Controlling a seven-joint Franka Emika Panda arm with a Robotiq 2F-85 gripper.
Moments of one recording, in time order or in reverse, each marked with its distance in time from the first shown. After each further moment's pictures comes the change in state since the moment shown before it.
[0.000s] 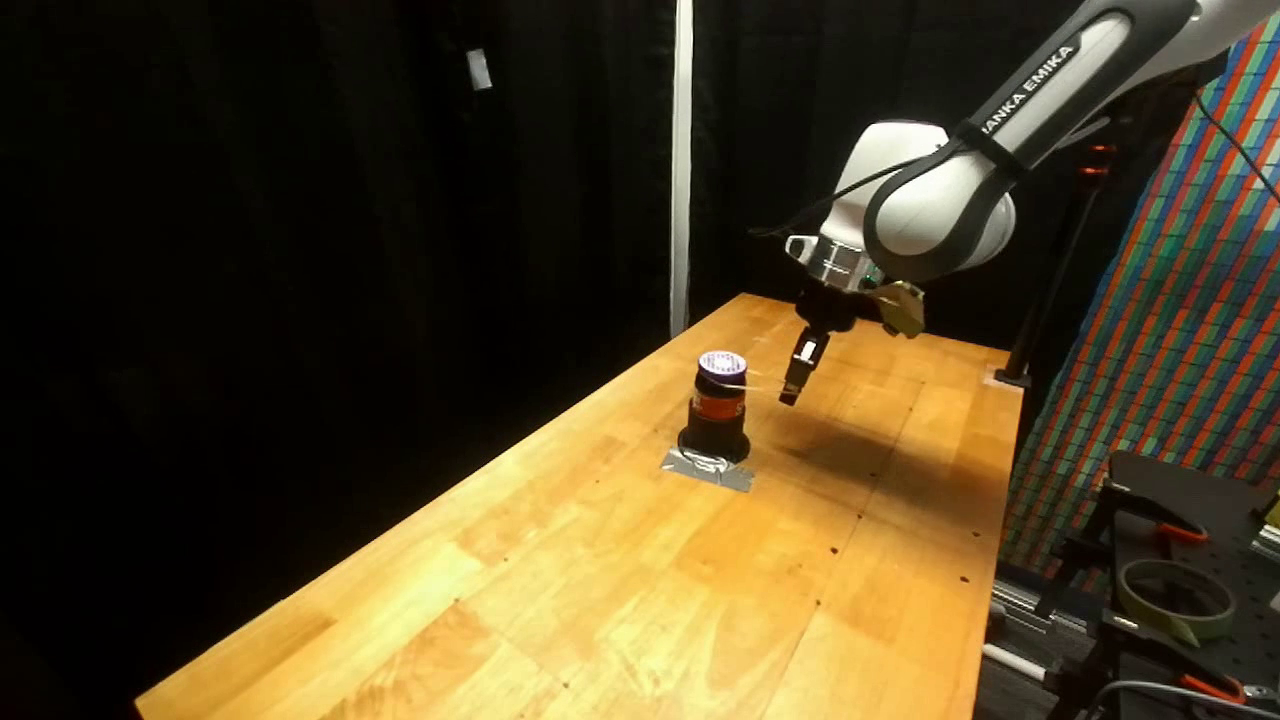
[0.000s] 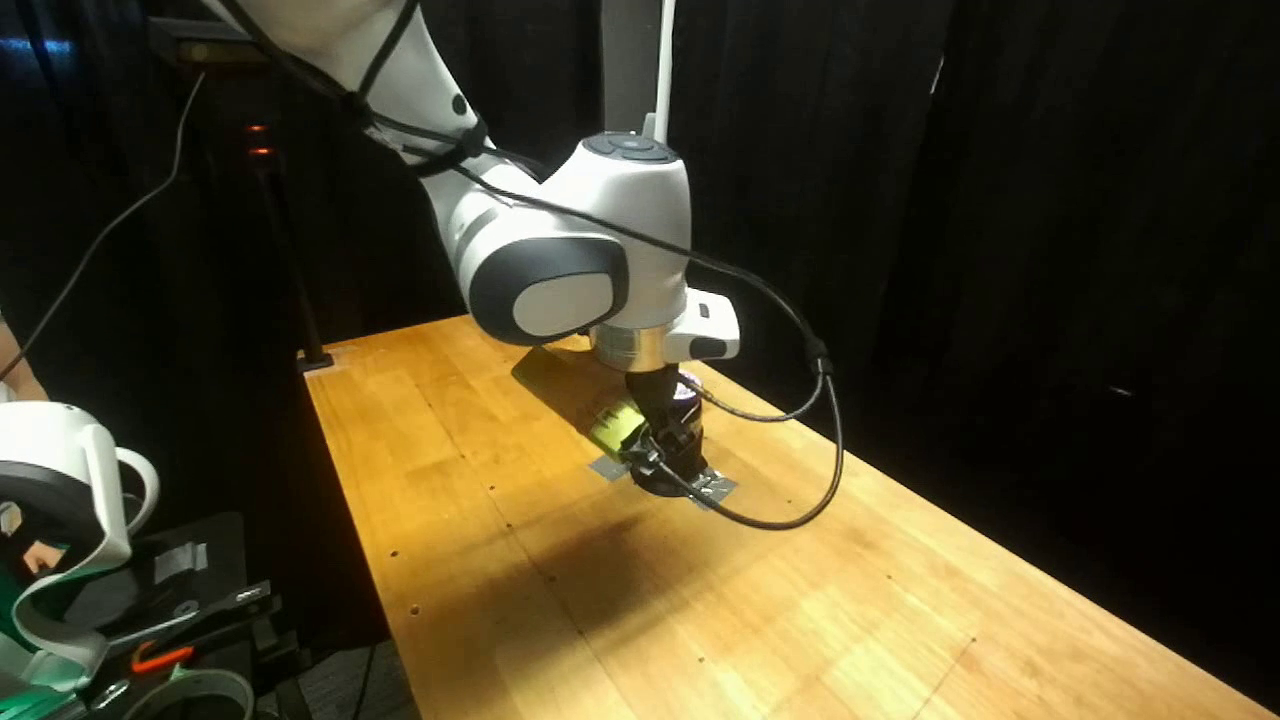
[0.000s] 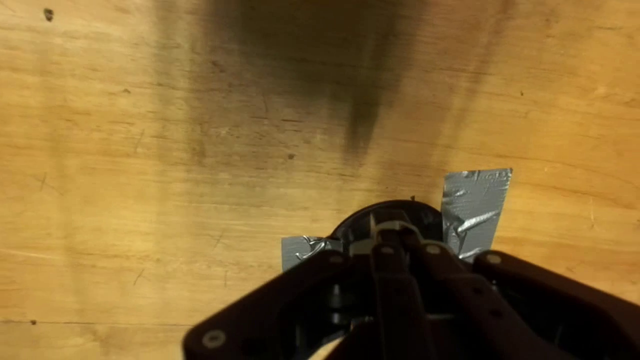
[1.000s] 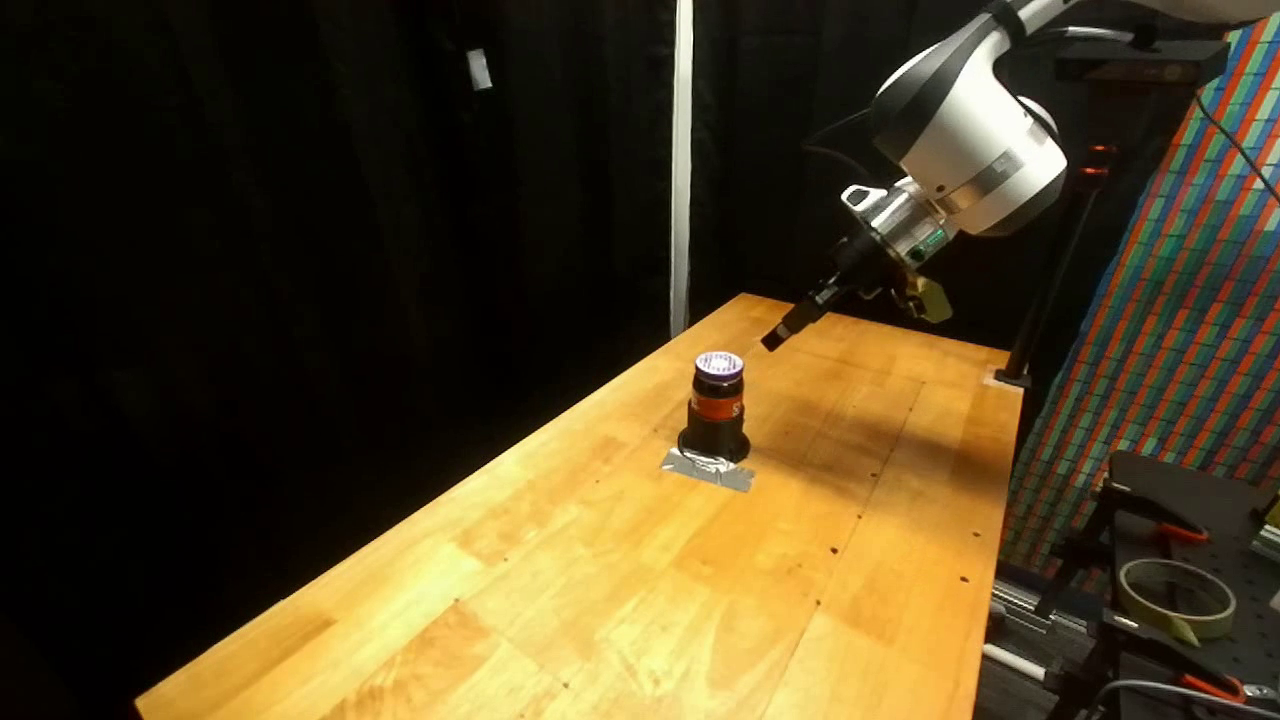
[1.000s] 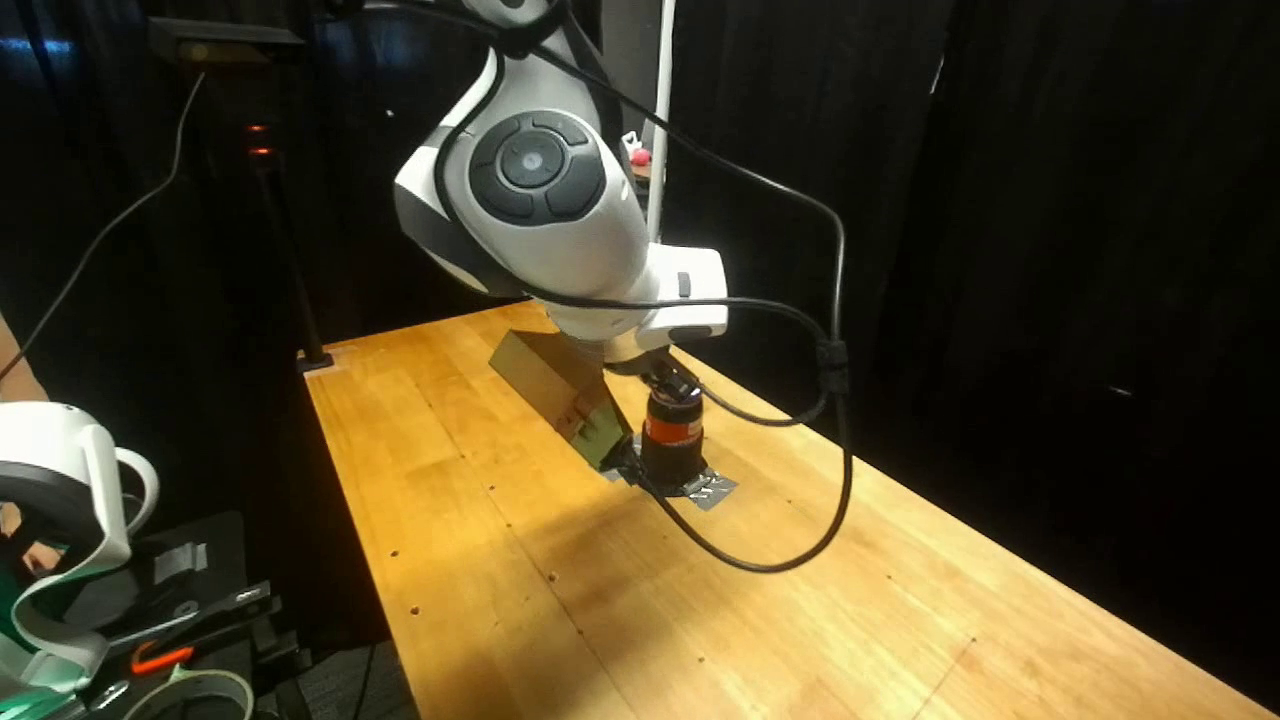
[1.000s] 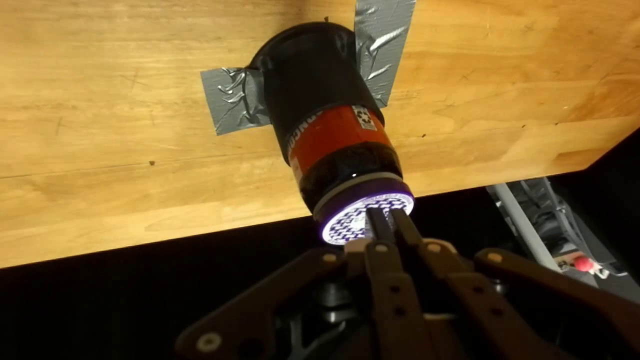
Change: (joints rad) arm -0.915 0.095 1.024 -0.065 1.027 0.337 -1.053
